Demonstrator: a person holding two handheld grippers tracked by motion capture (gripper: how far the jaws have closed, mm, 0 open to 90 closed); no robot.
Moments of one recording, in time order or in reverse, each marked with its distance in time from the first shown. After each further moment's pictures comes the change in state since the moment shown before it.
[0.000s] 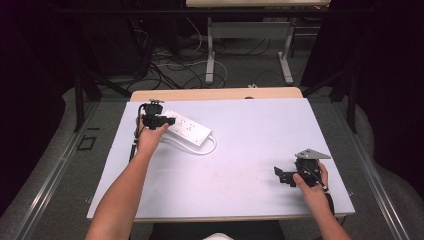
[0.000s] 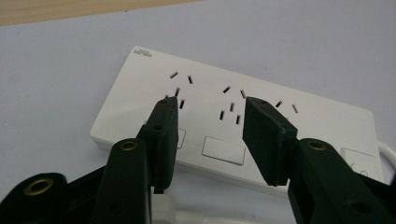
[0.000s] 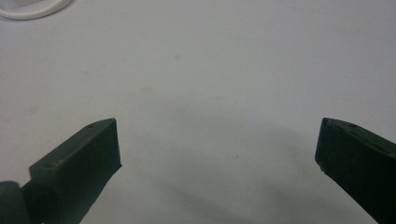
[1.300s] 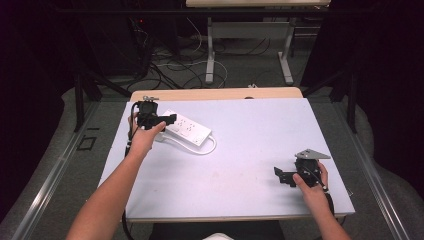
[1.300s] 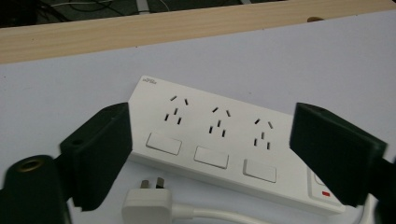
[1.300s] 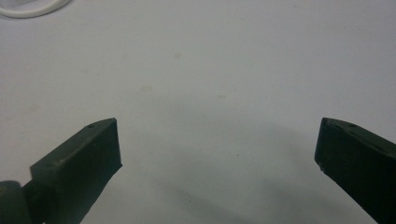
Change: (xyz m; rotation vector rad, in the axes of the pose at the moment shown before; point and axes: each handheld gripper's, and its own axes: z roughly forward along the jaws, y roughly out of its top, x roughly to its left) left arm -0.009 0.001 -0.037 -0.111 0.017 -0.003; right arm 0.000 0.000 0.000 0.004 0.000 -0.003
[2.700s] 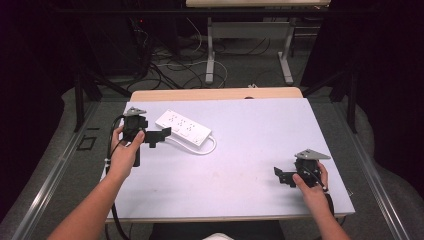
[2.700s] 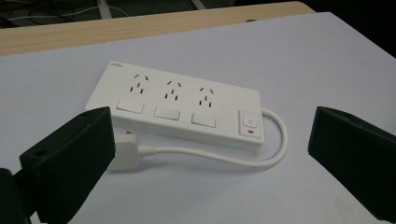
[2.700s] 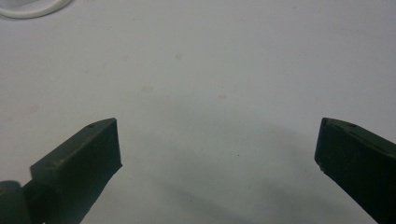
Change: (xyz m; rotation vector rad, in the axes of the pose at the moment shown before) left arm -0.010 -0.038 -0.075 -0.075 -0.148 0.030; right arm 0.001 0.000 -0.001 -0.002 -0.004 -0.002
